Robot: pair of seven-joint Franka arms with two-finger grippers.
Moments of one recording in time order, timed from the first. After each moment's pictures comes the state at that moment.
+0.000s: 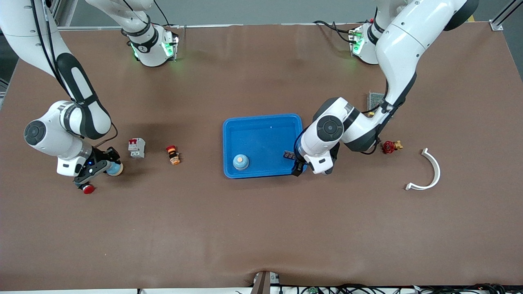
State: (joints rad) left arm -0.14 0.71 -0.52 -1.68 0.25 2.33 -1.94; right arm -0.13 0.47 -0.05 -2.11 0.13 2.57 -0.88
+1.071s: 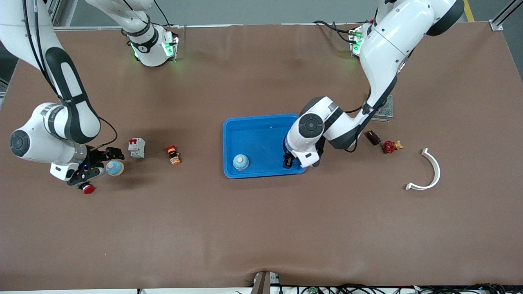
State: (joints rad) left arm -0.24 0.75 -0.48 -1.69 0.25 2.35 -2.05; right arm -0.11 0.40 -0.02 -1.98 0.19 2.21 -0.46
